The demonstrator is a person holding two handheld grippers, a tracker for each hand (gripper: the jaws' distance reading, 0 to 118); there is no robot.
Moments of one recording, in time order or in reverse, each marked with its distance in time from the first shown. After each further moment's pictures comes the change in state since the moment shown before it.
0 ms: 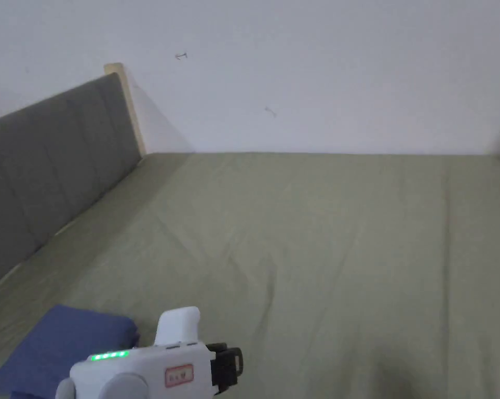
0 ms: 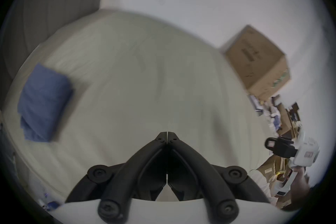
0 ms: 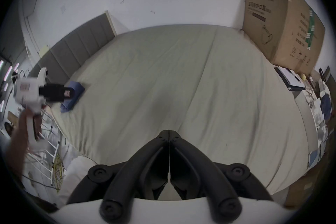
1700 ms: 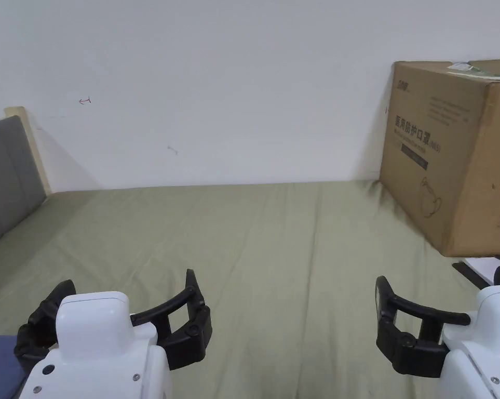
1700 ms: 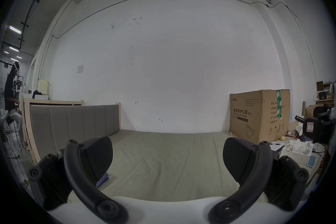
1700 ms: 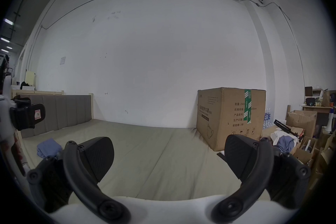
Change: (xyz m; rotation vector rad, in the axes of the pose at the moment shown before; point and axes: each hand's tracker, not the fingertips) left arm 0.171 -0.096 0.108 0.868 0.318 -0.365; right arm -0.007 -0.057 0.155 0.890 -0.340 0.136
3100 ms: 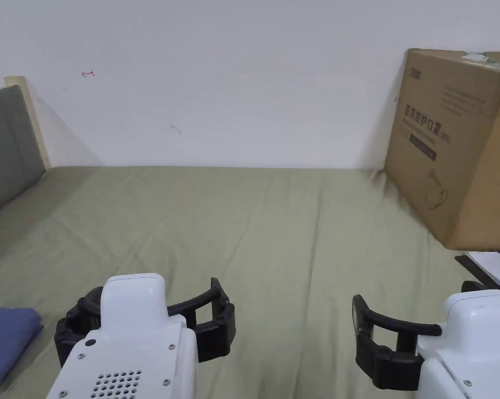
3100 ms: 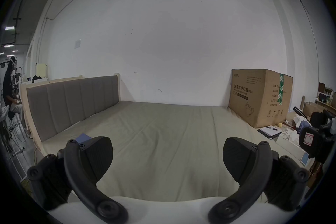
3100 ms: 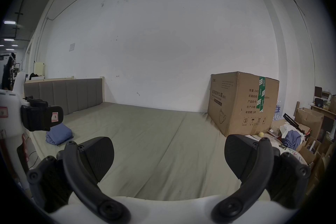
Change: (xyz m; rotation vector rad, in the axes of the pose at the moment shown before) left arm 0.008 -0.012 -0.012 -0.257 0.014 0.032; right arm -0.025 -0.017 -0.004 -0.150 0.099 0.024
